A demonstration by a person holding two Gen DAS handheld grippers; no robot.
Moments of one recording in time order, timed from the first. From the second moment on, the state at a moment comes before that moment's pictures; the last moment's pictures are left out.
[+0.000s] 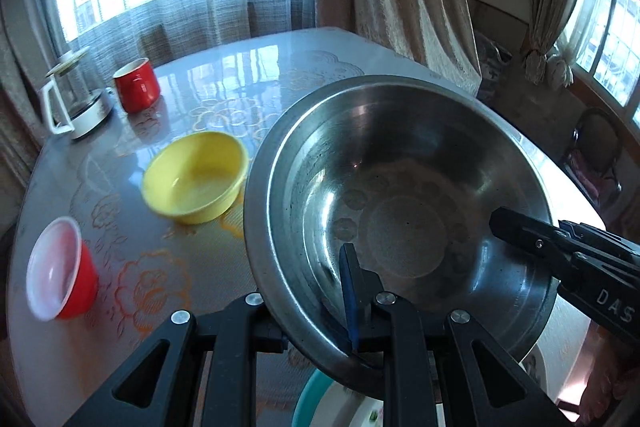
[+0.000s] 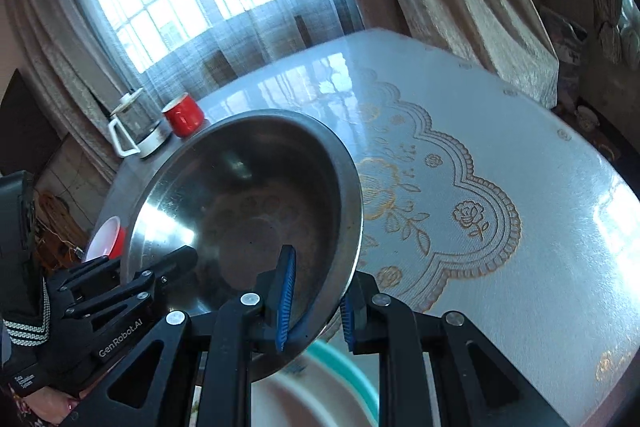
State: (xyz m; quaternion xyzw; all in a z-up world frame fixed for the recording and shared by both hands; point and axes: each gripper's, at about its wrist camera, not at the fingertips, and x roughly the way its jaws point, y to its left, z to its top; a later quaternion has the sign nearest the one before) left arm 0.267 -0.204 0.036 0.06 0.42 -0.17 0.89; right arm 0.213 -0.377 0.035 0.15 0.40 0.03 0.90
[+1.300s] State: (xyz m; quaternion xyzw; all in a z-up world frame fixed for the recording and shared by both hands) left arm 0.140 -0.035 0.017 0.00 0.41 -0.07 0.91; right arm 0.128 -0.229 0.026 0.17 0.40 0.14 0.89
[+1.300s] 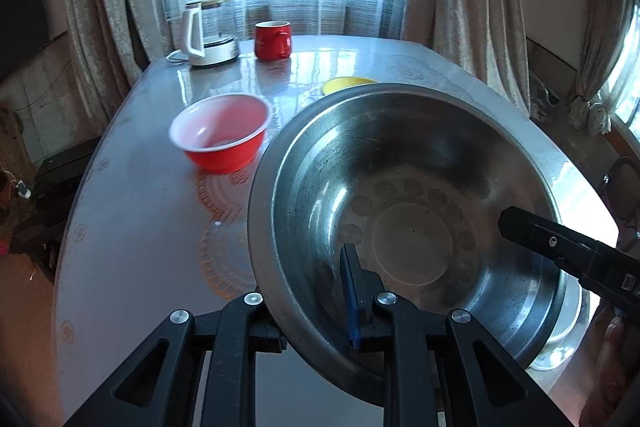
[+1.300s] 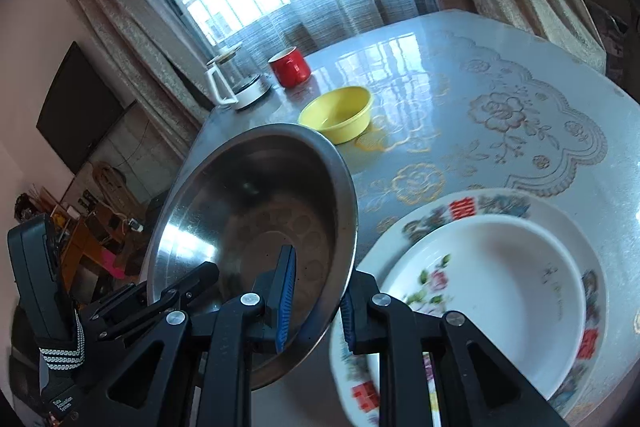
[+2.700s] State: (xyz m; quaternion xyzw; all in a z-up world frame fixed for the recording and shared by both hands) left arm 0.134 -0.002 -0.022 -0.01 0.45 -0.01 0.89; right arm 0.141 -0.182 -0.018 0.16 0.48 0.16 0.85
